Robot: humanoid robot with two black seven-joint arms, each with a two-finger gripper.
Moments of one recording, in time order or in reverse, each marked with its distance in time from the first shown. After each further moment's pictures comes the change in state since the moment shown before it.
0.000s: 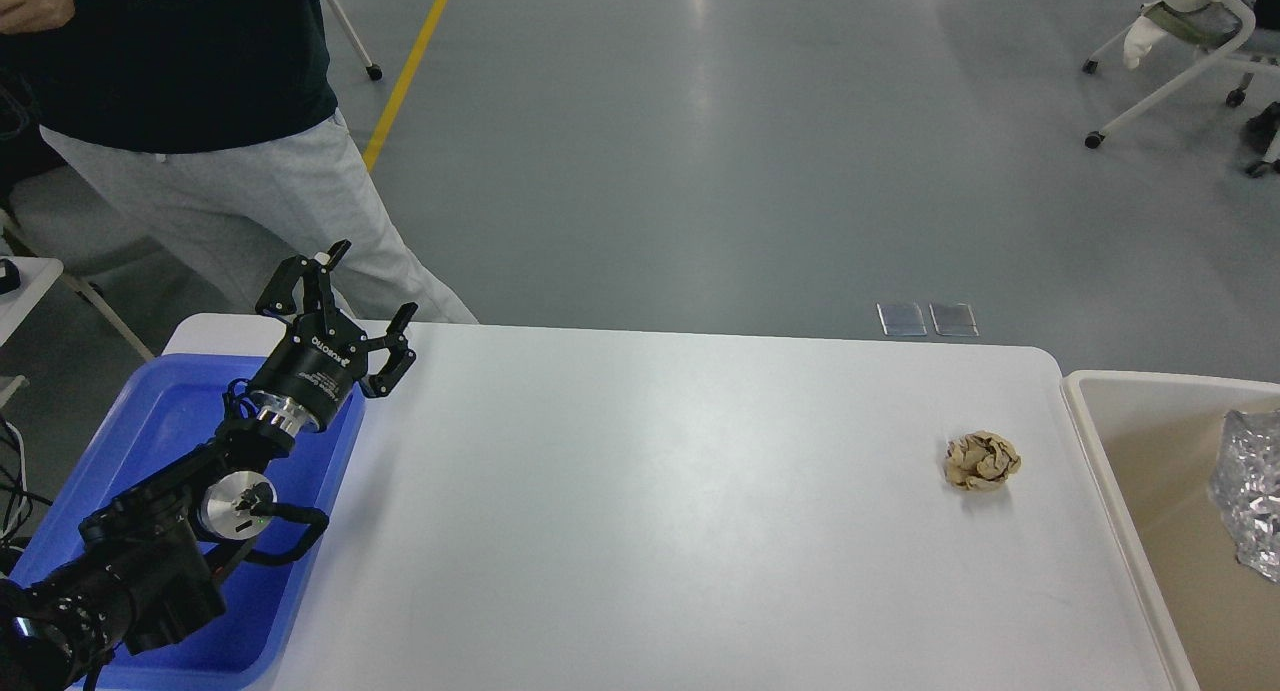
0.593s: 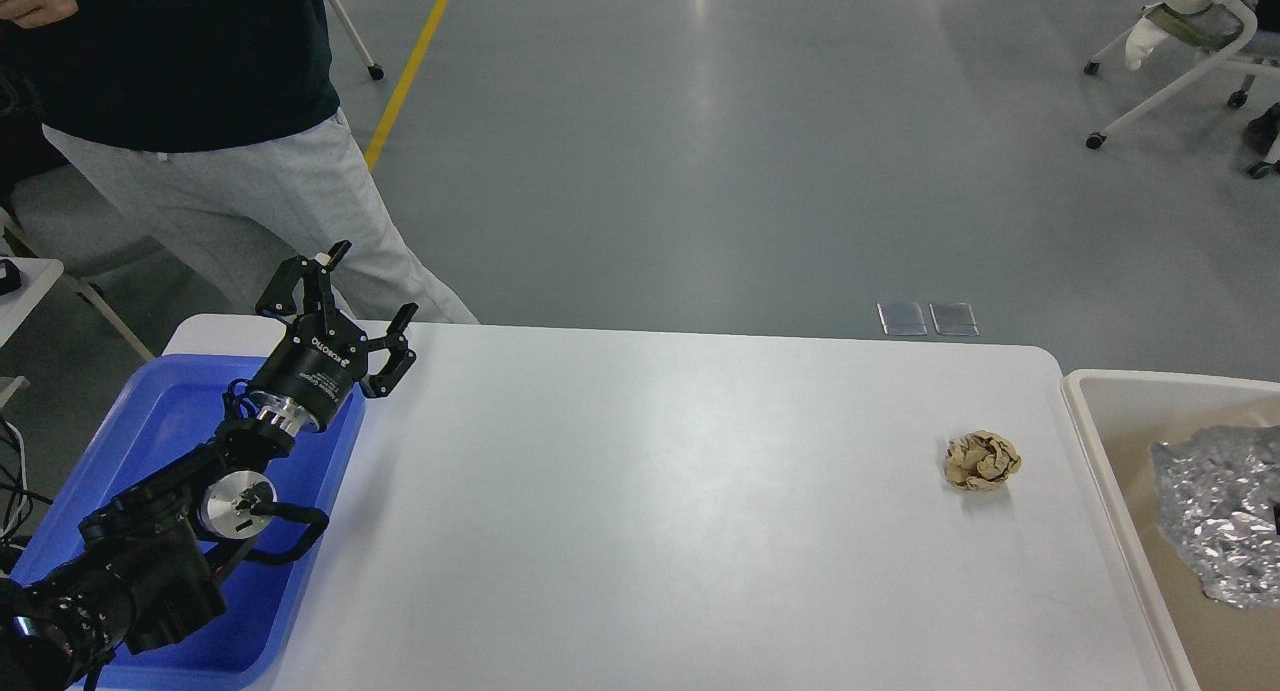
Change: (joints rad) left arm 0.000 0.000 0.000 0.000 0.000 0.000 0.000; right arm -0.028 0.107 -0.138 -0.088 -0.002 -0.037 -0.004
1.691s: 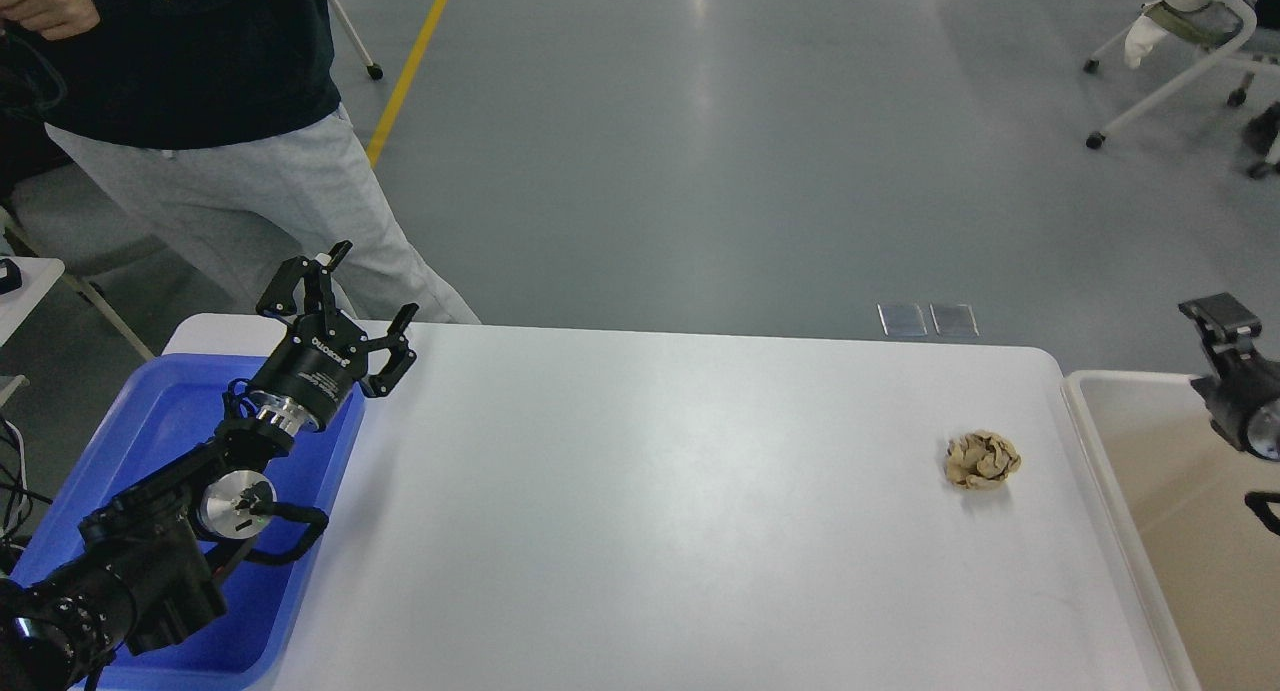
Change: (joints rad) left arm 0.000 0.000 0.000 0.000 0.000 0.000 0.000; right arm 0.157 -0.135 0.739 0.550 0.683 0.037 -0.010
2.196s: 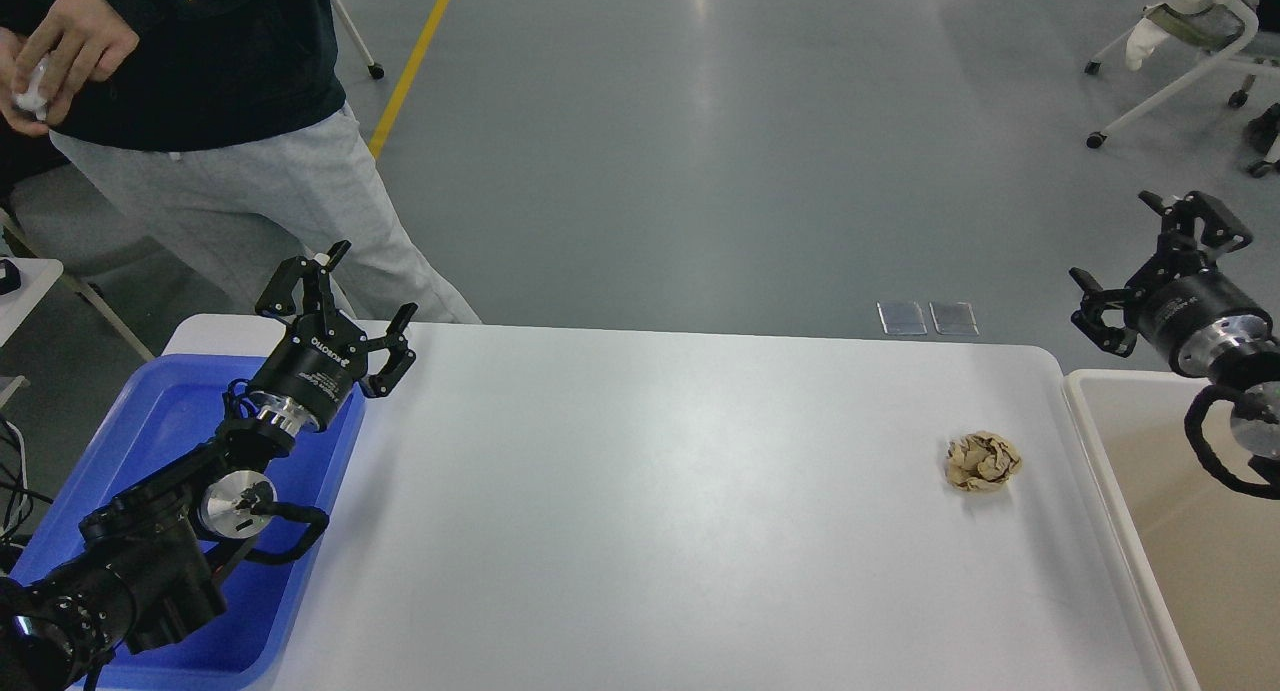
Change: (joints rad) left arm 0.000 0.000 0.000 0.000 0.000 0.000 0.000; right arm 0.000 0.023 0.329 0.169 0.451 0.259 -0.027
